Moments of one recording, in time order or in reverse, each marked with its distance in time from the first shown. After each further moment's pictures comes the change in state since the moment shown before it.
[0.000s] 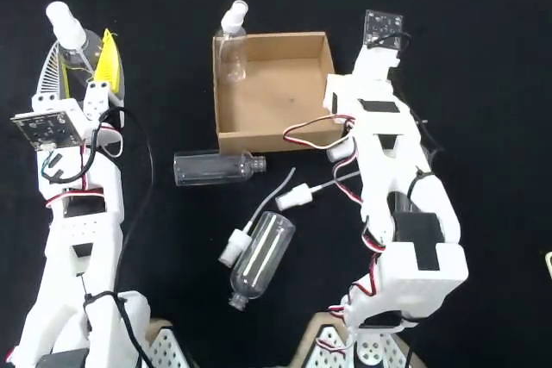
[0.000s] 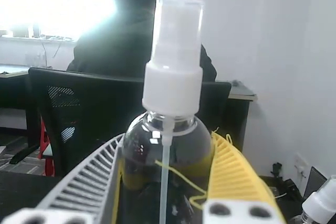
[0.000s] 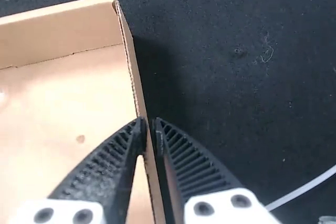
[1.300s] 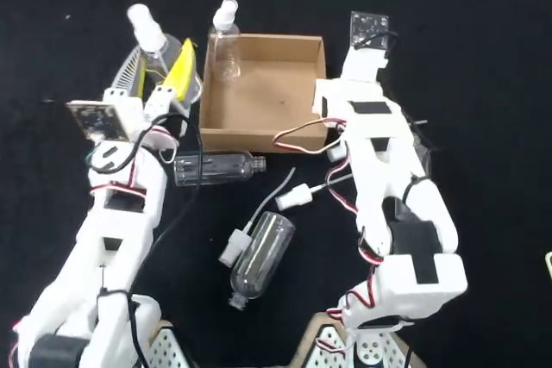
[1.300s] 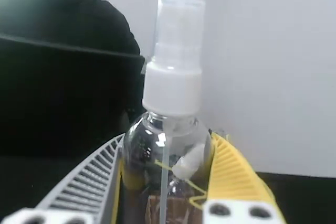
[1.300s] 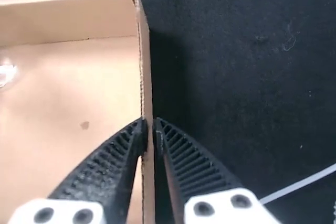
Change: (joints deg) left arm 15.9 5.5 -0.1 0.4 7.8; right arm -3.2 -4.4 1.7 4.2 -0.2
